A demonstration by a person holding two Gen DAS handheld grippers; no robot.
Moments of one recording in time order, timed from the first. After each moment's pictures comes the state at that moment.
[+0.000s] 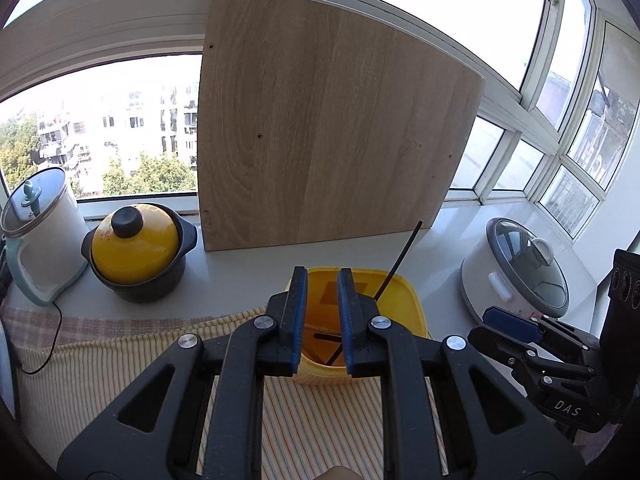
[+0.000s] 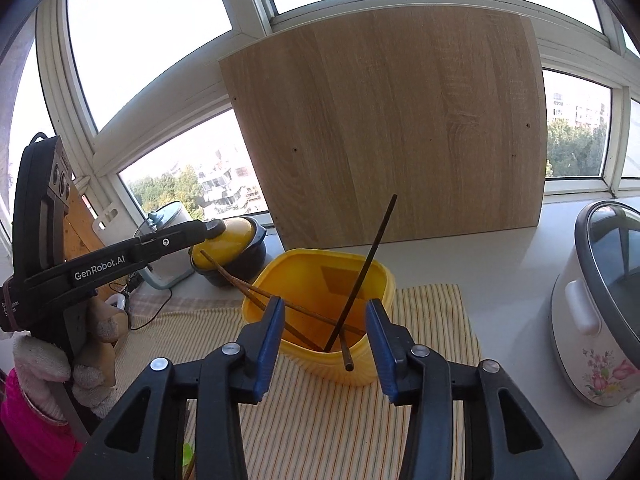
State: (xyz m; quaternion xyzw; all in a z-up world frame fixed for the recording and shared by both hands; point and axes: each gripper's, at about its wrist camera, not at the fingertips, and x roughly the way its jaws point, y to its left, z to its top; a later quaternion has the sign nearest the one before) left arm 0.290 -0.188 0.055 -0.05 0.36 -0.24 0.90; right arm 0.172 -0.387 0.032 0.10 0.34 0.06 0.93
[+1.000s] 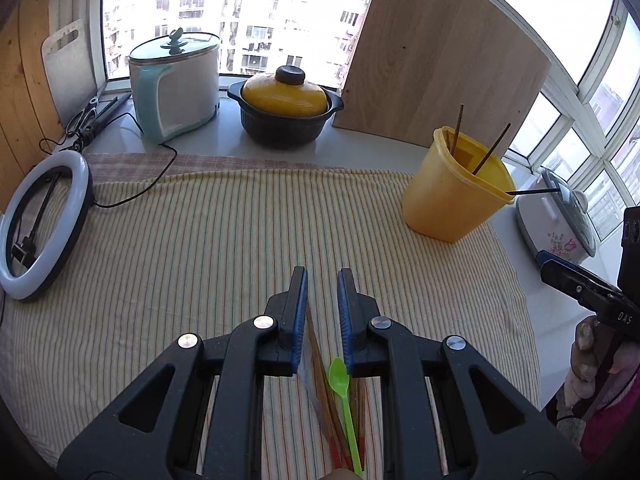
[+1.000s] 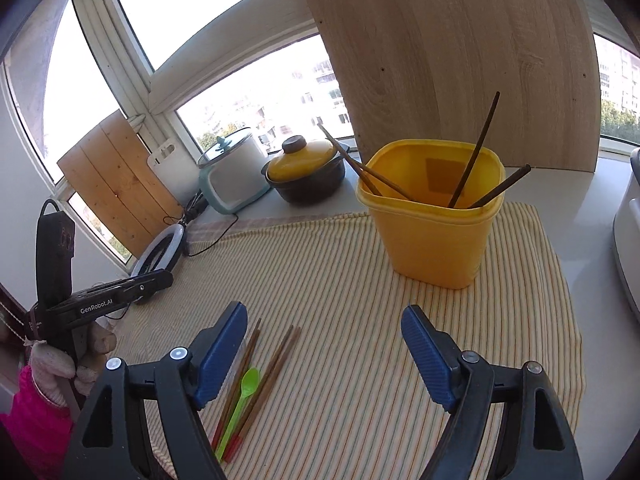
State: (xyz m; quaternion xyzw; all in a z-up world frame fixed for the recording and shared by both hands) left arm 0.172 -0.011 -0.029 -0.08 0.47 -0.15 0.87; right arm 0.117 -0.300 -0.023 0.11 0.42 0.17 0.88
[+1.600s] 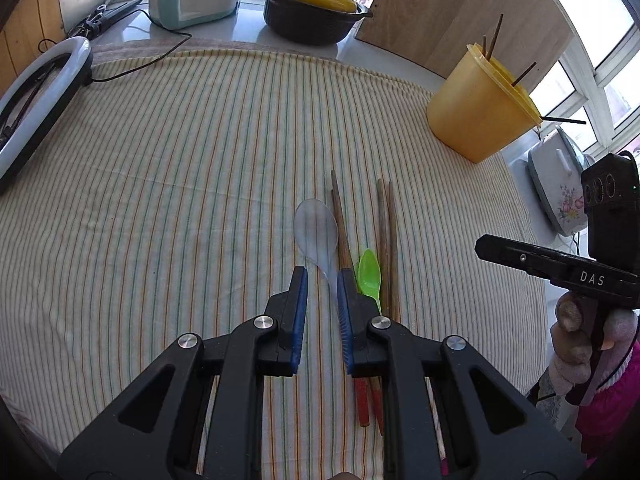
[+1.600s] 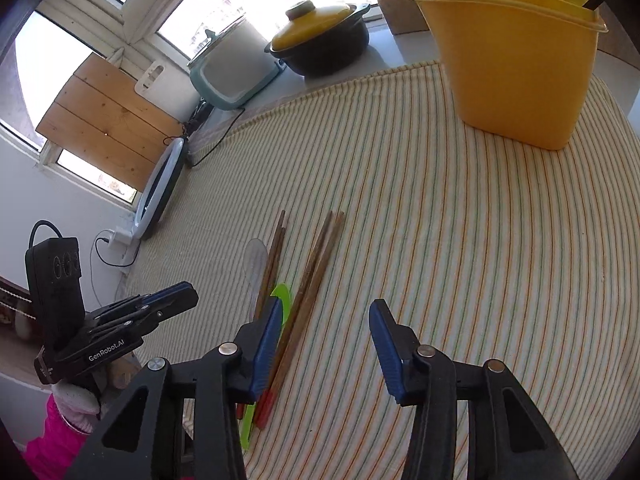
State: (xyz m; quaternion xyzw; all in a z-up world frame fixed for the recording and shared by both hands) left arm 0.129 0.009 -0.113 -0.11 0.55 -0.15 0.81; right arm 0.131 -0.238 -0.129 0.15 0.57 0.20 0.78
